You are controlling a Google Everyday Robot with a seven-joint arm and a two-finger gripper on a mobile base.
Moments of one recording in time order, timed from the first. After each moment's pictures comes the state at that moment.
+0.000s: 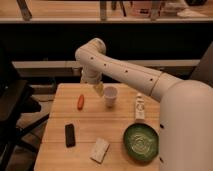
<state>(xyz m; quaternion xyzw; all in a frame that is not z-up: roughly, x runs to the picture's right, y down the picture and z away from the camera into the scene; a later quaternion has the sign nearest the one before) -0.072 -0.009 0.771 -0.22 -0.16 -0.42 0.86</state>
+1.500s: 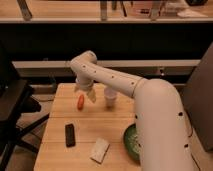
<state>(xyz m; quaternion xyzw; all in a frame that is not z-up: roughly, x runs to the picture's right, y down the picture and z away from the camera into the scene) -0.122 0.032 0.847 -0.25 -0.21 -0.45 0.83</state>
